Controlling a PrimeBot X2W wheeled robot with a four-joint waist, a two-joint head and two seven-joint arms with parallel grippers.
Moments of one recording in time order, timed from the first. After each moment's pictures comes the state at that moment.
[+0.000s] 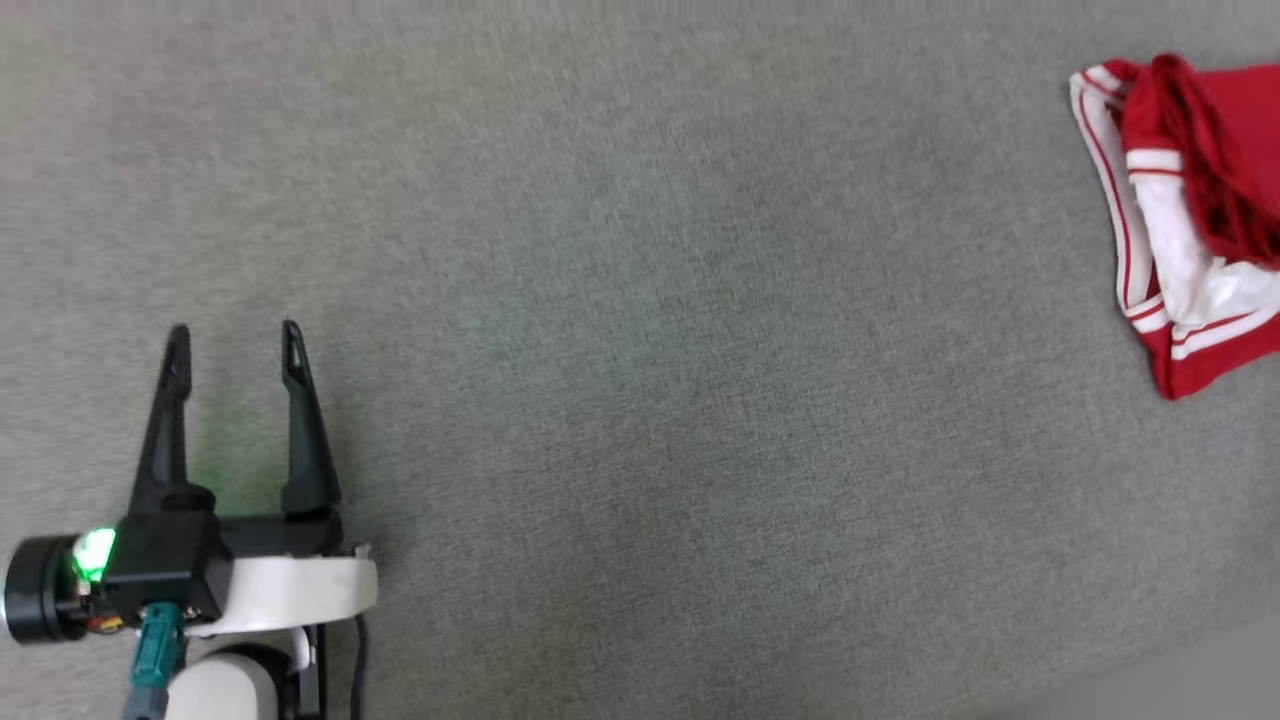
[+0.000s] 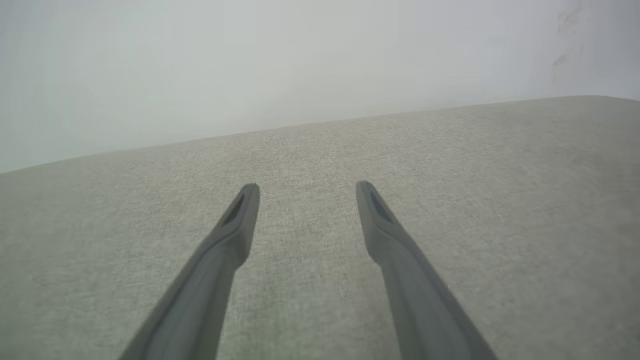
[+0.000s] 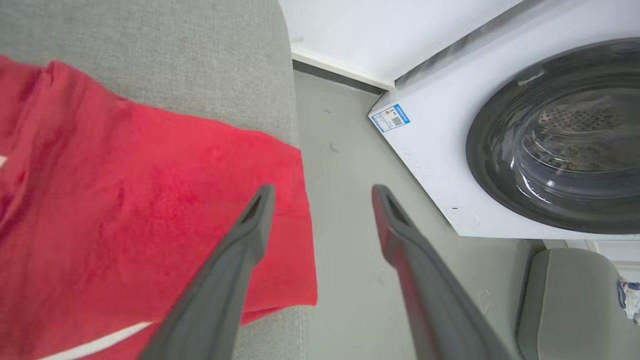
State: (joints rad) left arm -0.09 0.13 0.04 -0.18 -0.01 0.08 -0.26; right arm -1.01 -0.85 0.57 0.78 0.51 0.13 0.20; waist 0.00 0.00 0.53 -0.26
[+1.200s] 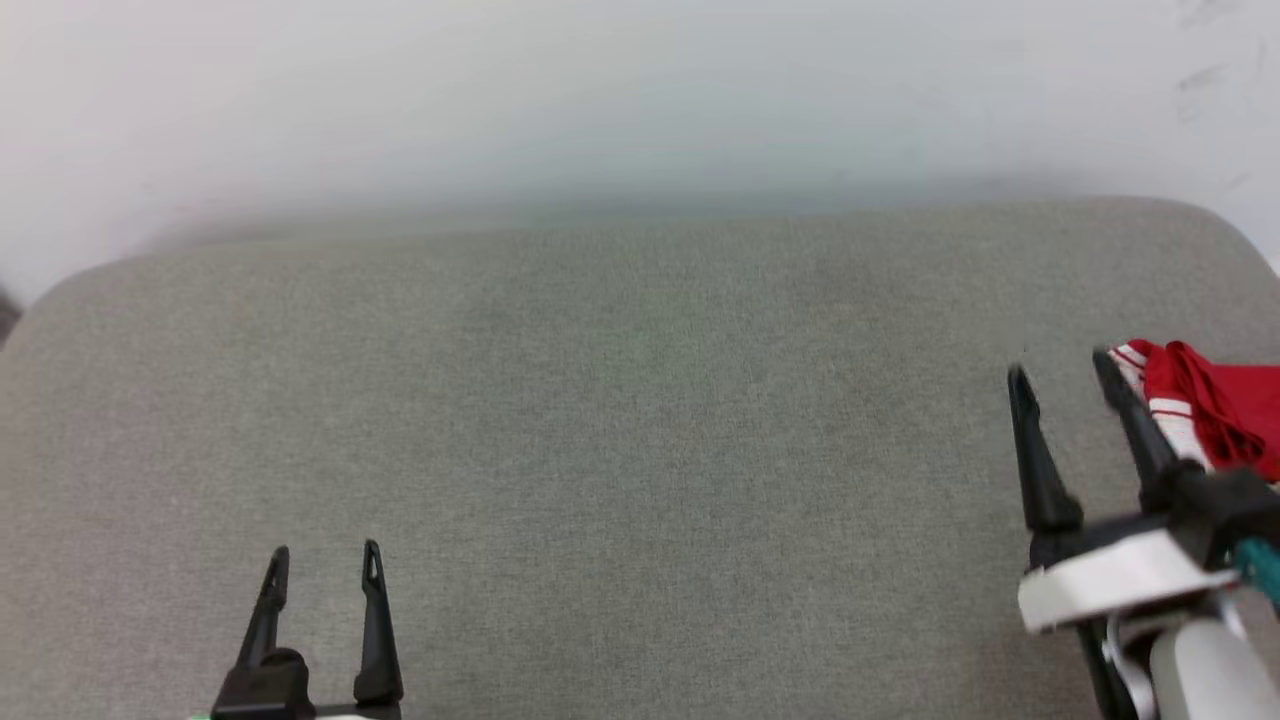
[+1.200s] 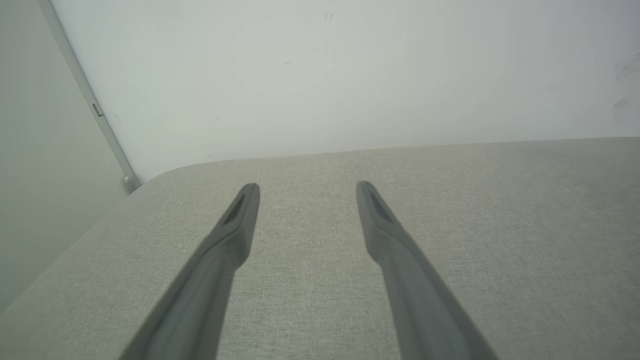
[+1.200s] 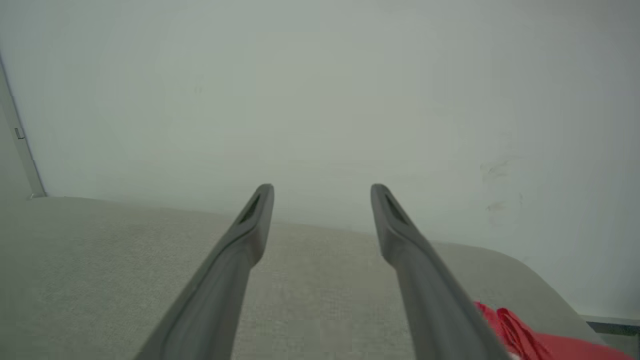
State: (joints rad) left arm 0.17 0.06 0.00 -0.06 -0.02 0.09 -0.26; right arm -0.19 -0.16 0.03 0.15 0.10 0.13 -0.26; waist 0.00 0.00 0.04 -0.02
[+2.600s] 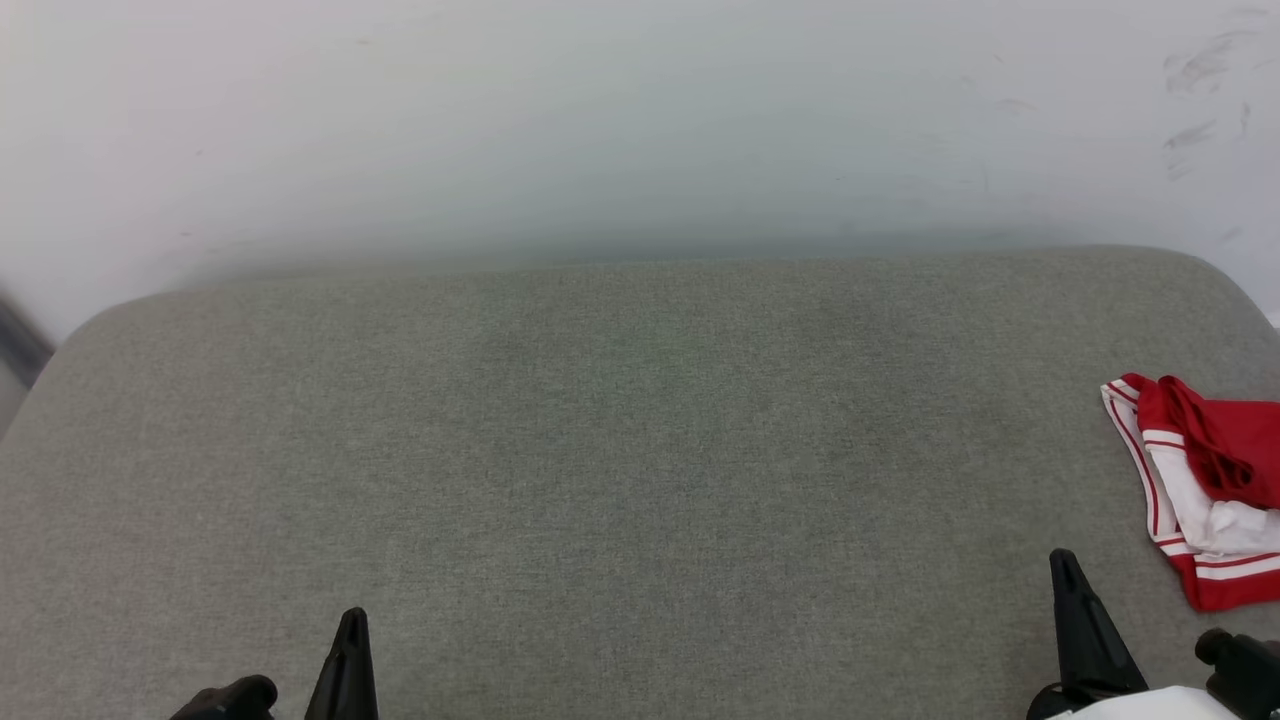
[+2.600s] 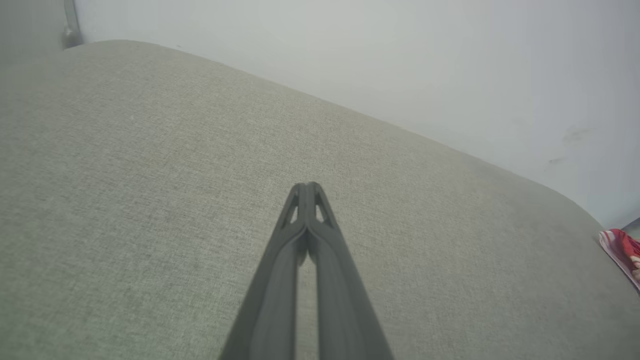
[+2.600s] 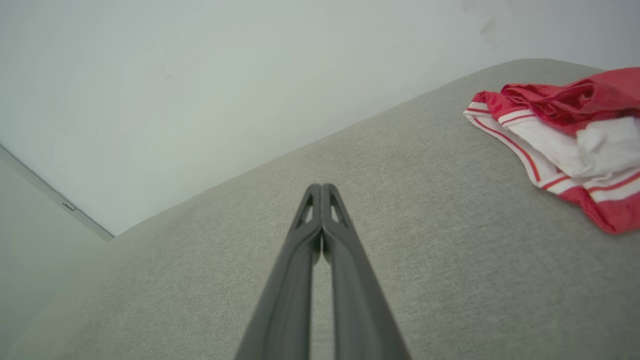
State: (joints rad) left arm 0.18 0.07 -0.02 0.09 -0.44 0.02 -0.19; right arm 0.12 -0.06 -0.03 0.13 0.50 0.13 -0.18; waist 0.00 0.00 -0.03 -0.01
